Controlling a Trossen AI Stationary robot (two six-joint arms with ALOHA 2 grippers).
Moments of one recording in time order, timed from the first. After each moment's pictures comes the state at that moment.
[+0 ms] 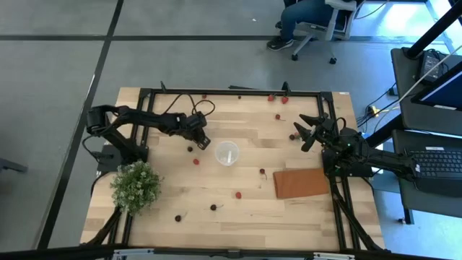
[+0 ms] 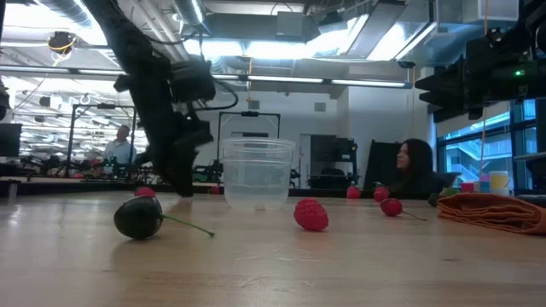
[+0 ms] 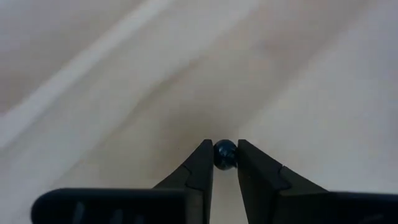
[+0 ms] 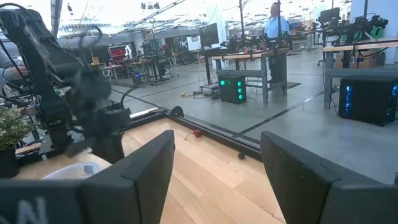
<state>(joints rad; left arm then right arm) 0.36 1.53 0.70 -0.24 -0.07 -0.49 -0.23 0.01 0.01 0.11 0.38 0.12</state>
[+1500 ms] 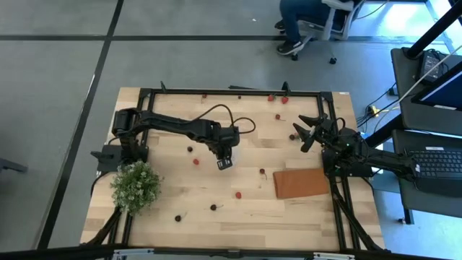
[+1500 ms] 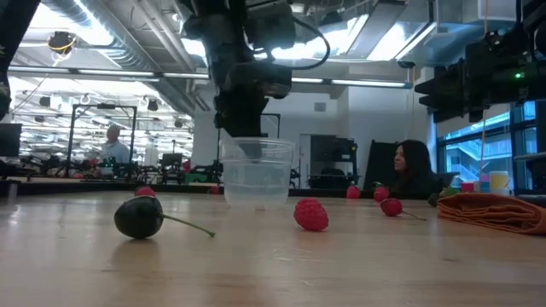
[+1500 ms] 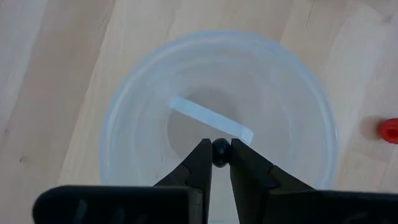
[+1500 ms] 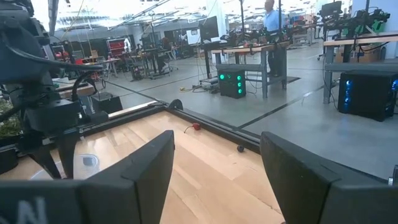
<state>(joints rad) 0.07 1.85 1.34 -0.70 0.01 -0.28 -0.23 0.01 0.01 0.08 0.37 0.13</state>
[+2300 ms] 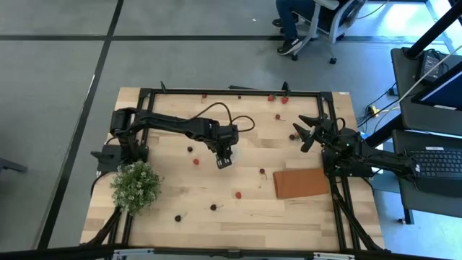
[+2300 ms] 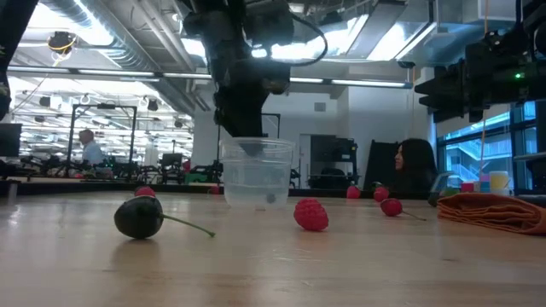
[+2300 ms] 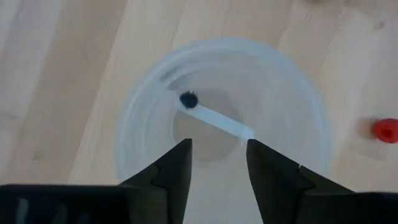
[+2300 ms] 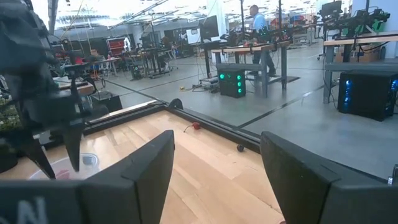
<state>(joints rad) 0.08 1.81 1.34 -0.71 0.01 -0.28 -0.23 0.01 0.01 0.07 0.37 0.13</state>
